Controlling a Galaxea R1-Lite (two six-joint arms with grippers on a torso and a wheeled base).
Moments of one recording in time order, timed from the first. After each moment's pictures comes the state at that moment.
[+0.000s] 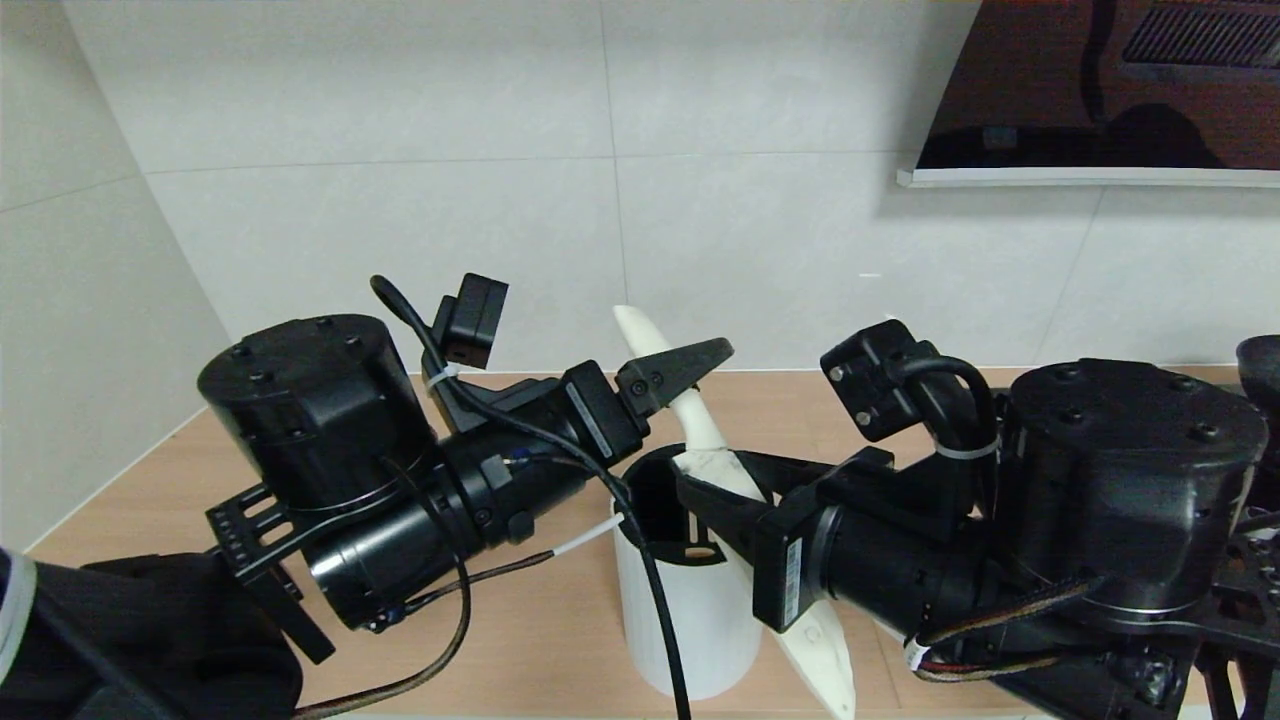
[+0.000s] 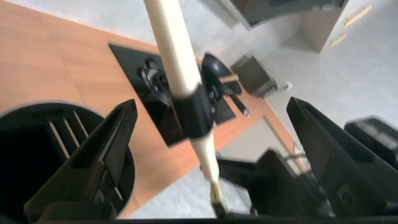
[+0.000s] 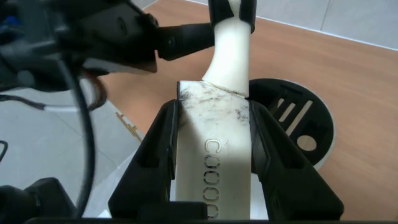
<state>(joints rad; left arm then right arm) -0.69 1.70 -0.68 -1.08 -0.15 -0.83 1.00 1.64 -0.78 -0.74 -0.21 0.20</state>
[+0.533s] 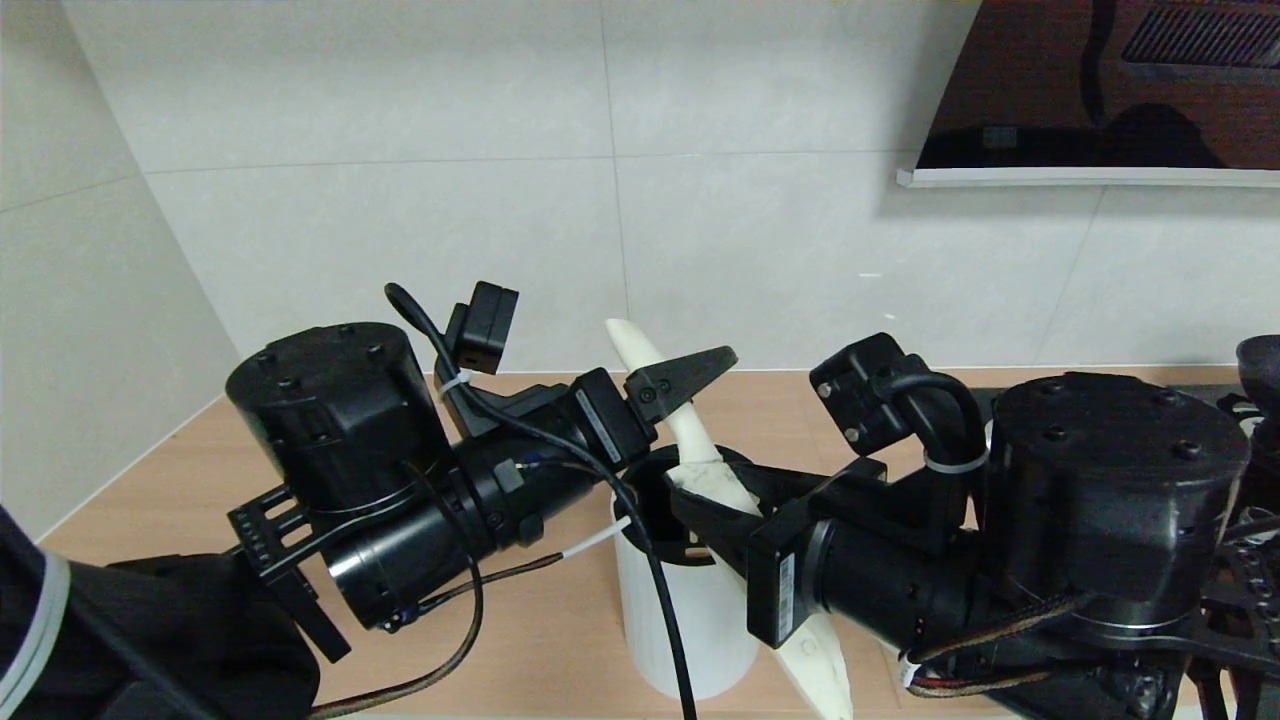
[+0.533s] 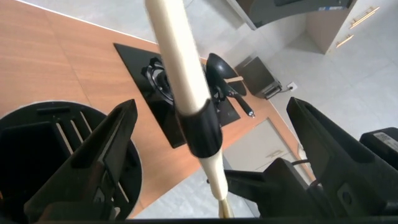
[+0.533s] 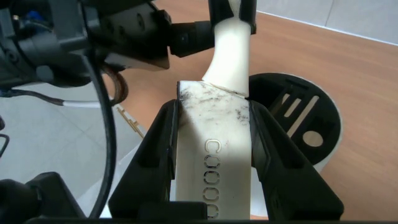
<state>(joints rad) -0.69 1.72 -0.68 -1.09 -0.15 -0.83 1.01 1.65 -0.77 -0.74 -0.21 0.20</state>
